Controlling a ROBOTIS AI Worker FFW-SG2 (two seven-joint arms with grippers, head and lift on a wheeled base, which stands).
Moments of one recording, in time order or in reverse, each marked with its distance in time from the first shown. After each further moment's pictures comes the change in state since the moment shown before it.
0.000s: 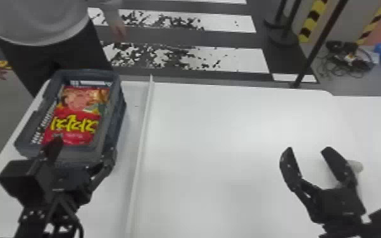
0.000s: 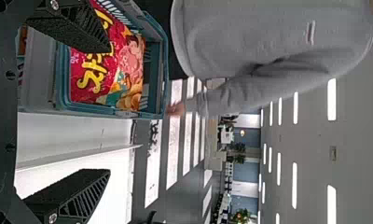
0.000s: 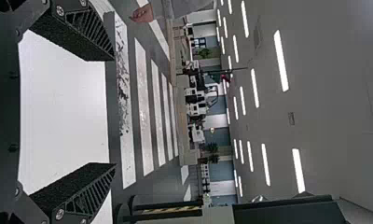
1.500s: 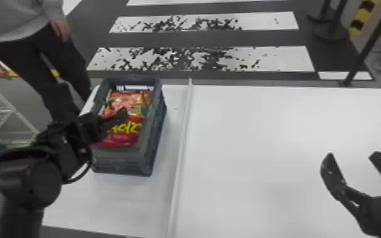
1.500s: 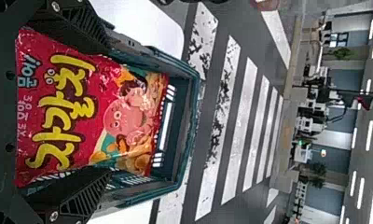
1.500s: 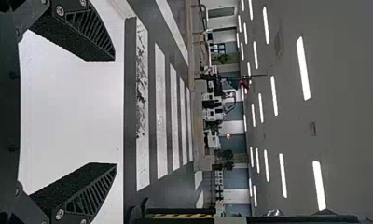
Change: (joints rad) left arm -0.537 0.071 0.288 0.187 0.259 0.753 -0.148; right arm -0.009 0.000 0.002 -0.040 0.054 0.121 -0.001
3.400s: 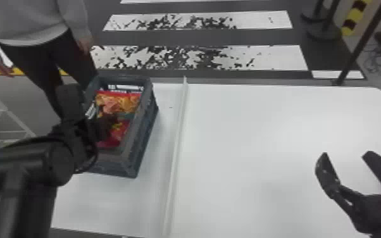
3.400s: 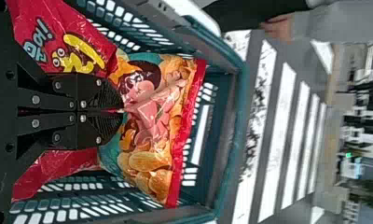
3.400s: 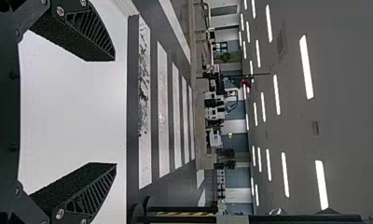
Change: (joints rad) left arm -0.119 0.006 -0.067 0.208 -0.055 0.012 0.045; right arm 0.004 -0.005 -0.006 0.006 -0.004 0.000 0.000
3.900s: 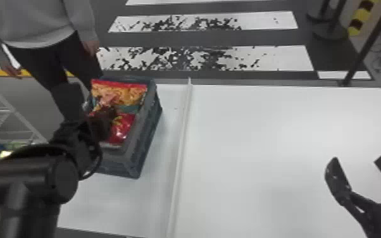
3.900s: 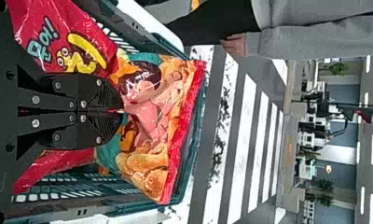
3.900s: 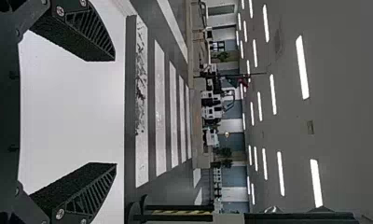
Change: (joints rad) left arm 0.095 -0.013 -0.006 -0.139 -0.010 -0.098 0.067; right arm 0.031 0.002 -0.005 -0.005 0.003 -0.044 0.000
